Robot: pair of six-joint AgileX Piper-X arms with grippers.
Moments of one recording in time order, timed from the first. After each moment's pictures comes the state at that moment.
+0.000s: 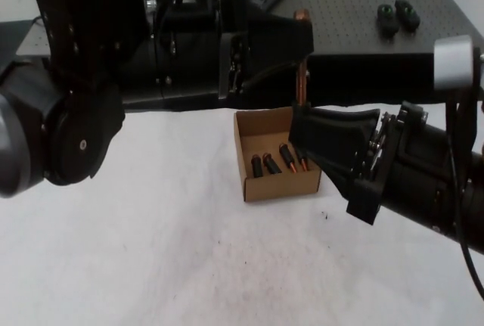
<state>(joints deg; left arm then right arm) -31.0 78.8 -53.8 -21.7 53.1 -44.5 25.3 52.4 -27.5 -17.7 -20.0 17.6</state>
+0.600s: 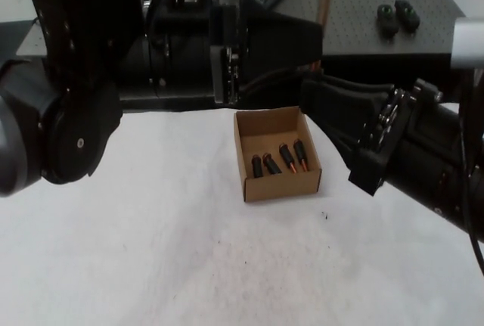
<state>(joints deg) -30.9 78.3 -53.8 -22.5 59.5 -42.1 25.3 52.5 -27.5 -22.8 -15.3 17.3</state>
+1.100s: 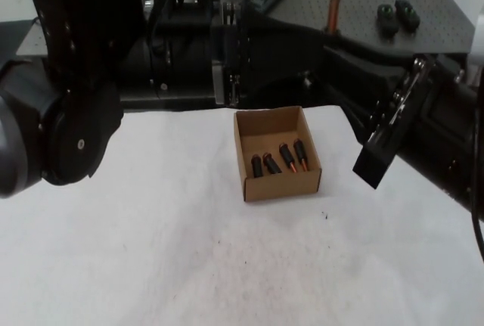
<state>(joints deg) -30.9 78.3 -53.8 -22.5 59.5 -35.5 23.4 52.5 -27.5 -29.1 -14.0 4.6</state>
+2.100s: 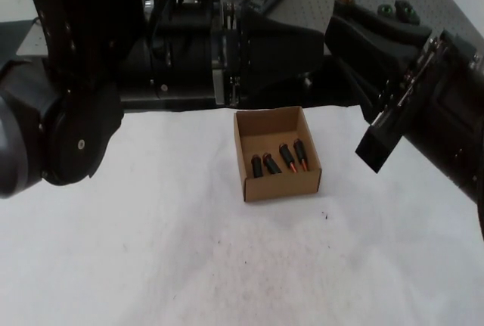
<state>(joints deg) -30.9 78.3 -53.8 -22.5 59.5 -34.5 23.4 52.5 -27.5 -33.7 -10.8 1.4</state>
